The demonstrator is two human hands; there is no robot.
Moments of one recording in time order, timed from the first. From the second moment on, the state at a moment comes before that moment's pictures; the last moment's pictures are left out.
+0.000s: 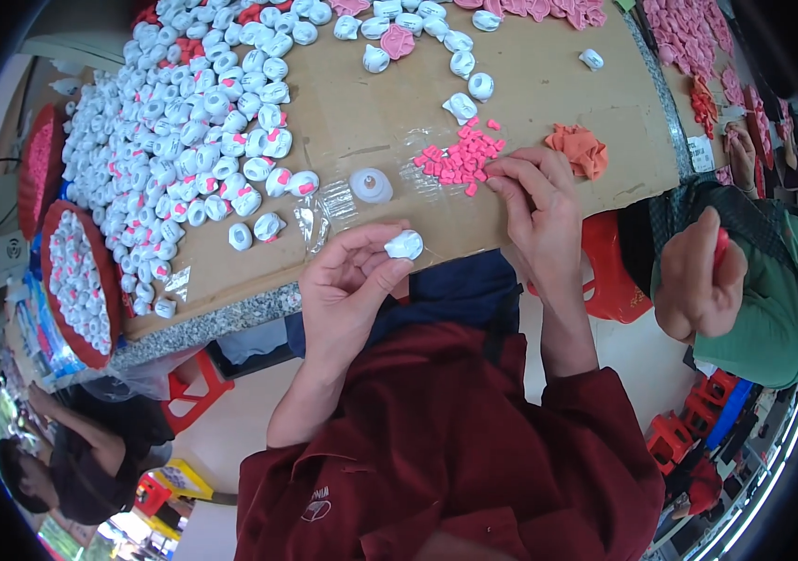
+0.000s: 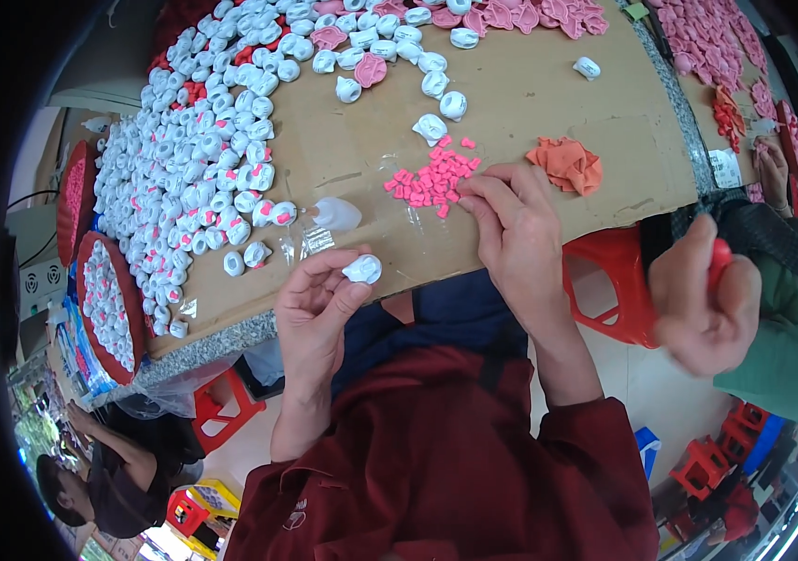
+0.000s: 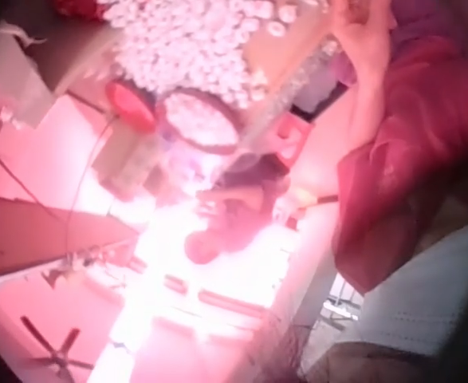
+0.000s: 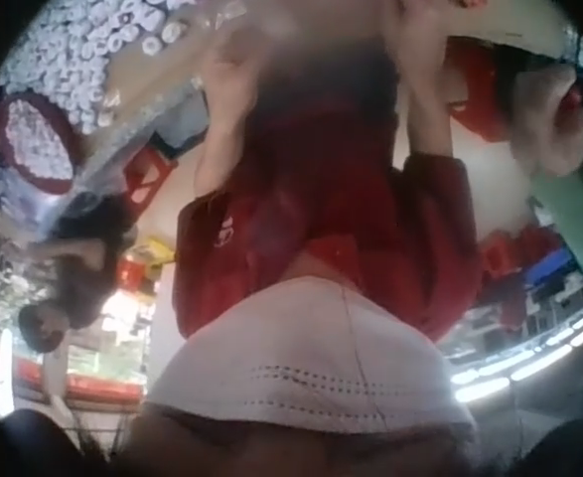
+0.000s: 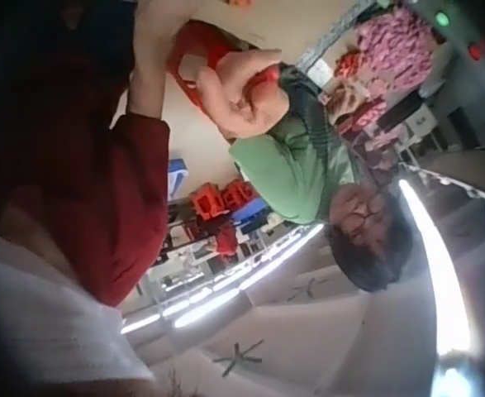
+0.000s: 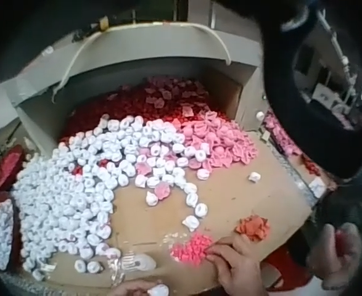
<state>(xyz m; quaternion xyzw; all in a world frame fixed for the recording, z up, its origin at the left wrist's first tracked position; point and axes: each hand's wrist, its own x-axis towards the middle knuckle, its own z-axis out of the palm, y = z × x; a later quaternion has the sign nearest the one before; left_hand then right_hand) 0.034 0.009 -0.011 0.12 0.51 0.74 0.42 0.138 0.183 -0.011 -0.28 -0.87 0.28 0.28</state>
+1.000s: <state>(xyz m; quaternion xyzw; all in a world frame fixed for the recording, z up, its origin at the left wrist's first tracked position) 0.015 -0.004 0.001 0.33 0.69 0.61 0.19 0.117 0.123 0.004 -0.21 -0.79 0.50 0.29</state>
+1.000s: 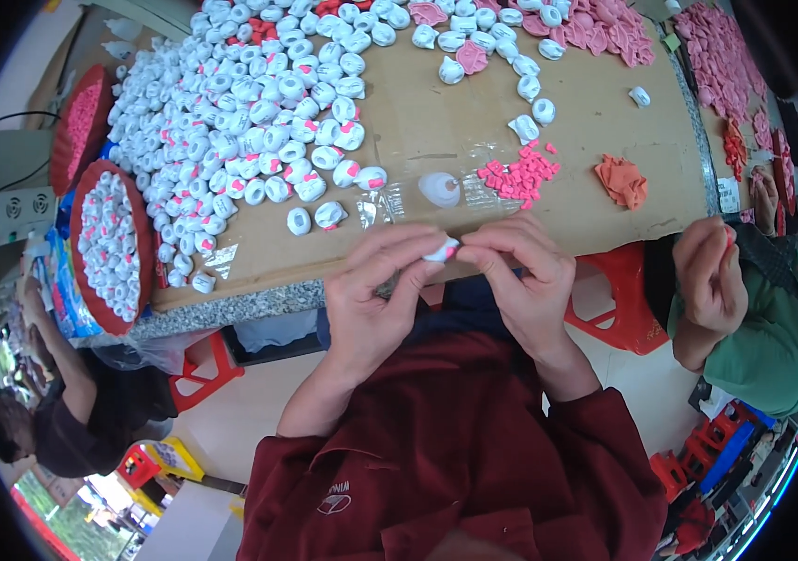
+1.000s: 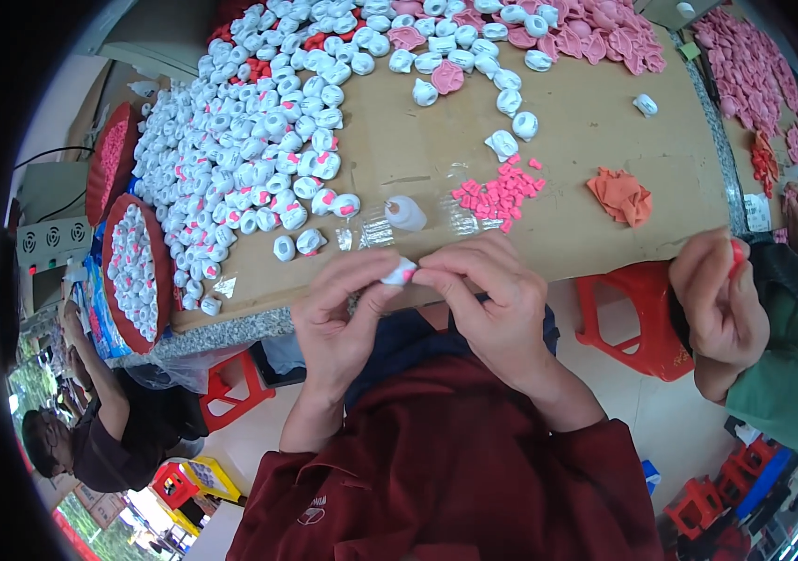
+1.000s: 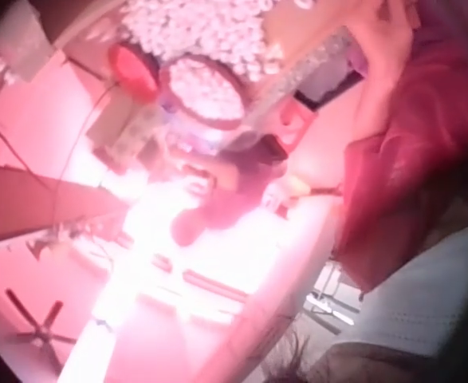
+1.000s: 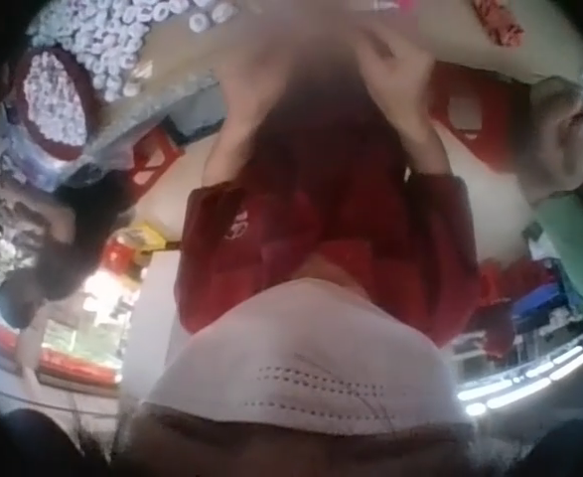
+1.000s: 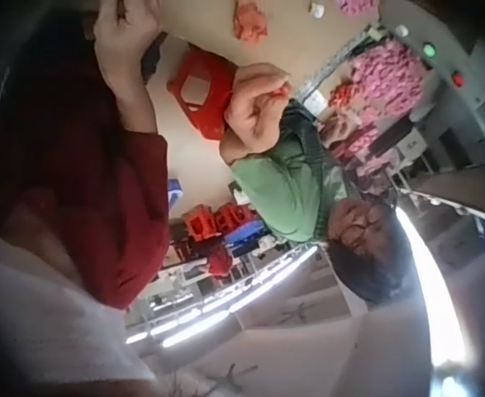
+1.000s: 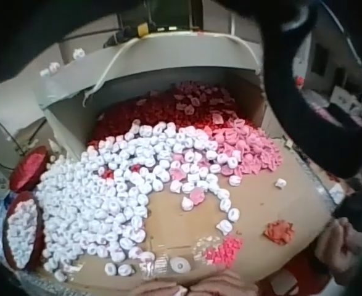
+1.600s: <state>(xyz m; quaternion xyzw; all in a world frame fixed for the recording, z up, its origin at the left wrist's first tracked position) -0.075 0.114 0.002 0.53 0.79 0.28 -0.12 0.121 0.154 0.006 -0.24 -0.79 0.44 0.36</state>
